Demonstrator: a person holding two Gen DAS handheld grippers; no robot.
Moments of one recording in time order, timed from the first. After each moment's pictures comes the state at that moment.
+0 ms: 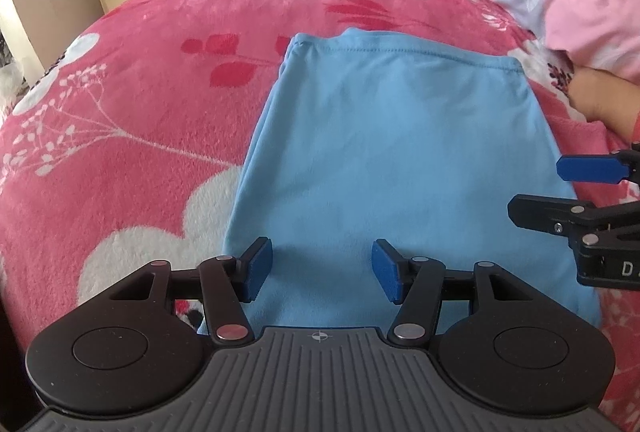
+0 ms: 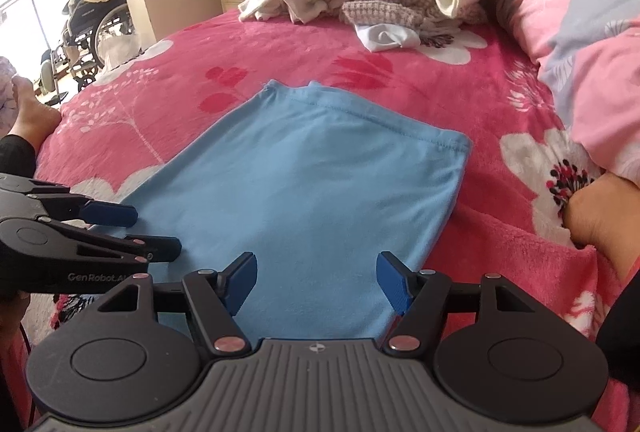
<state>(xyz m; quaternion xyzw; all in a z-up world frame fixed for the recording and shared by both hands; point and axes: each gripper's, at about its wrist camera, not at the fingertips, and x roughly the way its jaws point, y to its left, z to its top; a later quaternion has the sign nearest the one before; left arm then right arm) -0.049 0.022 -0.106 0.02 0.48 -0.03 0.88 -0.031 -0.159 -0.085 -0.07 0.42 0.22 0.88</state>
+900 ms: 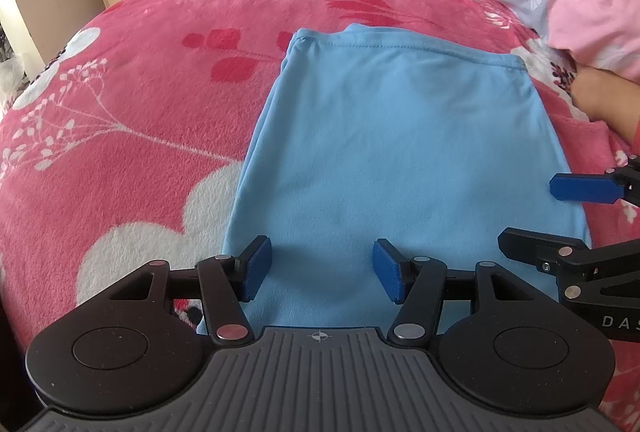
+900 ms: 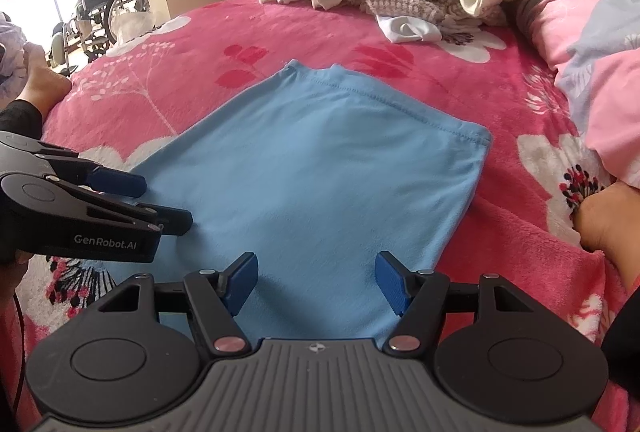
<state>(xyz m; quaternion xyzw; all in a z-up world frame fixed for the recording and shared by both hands) -0.048 0.022 -0.108 0.01 0.48 -0.03 0.88 -0.040 -0.149 -0.095 -0.11 0.42 0.24 0.87</state>
